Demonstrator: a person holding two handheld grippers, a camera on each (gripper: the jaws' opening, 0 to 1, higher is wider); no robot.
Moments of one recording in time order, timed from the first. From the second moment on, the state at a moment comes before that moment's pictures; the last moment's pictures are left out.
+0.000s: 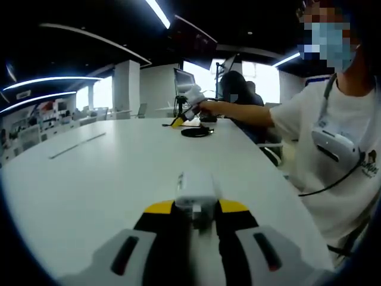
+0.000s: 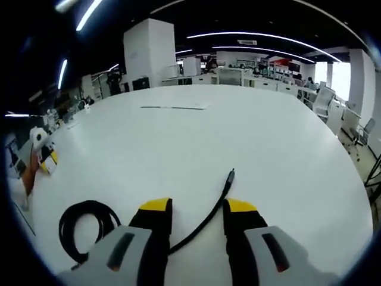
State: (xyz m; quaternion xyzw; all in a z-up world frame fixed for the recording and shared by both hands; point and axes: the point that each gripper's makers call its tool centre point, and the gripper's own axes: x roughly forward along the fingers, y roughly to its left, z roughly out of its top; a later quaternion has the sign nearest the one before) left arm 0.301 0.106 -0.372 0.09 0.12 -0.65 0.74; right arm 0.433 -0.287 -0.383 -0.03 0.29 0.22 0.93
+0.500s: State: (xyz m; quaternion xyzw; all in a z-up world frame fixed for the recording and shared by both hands) left arm 0.300 0.105 -0.372 0.09 0.12 -0.65 0.74; right arm 0.438 -0.278 -0.383 -0.03 0.29 0.23 0.93
